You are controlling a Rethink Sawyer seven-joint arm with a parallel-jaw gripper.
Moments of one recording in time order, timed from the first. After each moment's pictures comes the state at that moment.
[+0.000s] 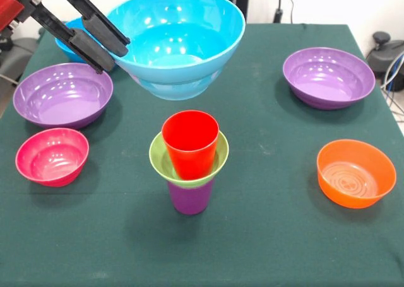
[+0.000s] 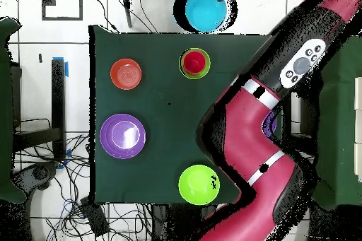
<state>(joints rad) -0.76 -0.05 2.64 0.17 -2.21 2.21 0.67</state>
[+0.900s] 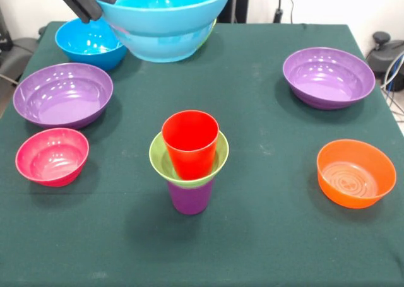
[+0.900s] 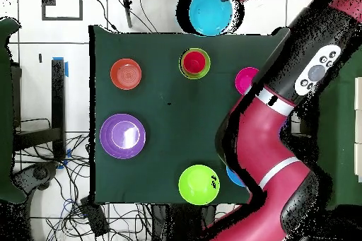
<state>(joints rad) -0.81 -0.10 2.36 0.34 -1.83 2.20 0.71</state>
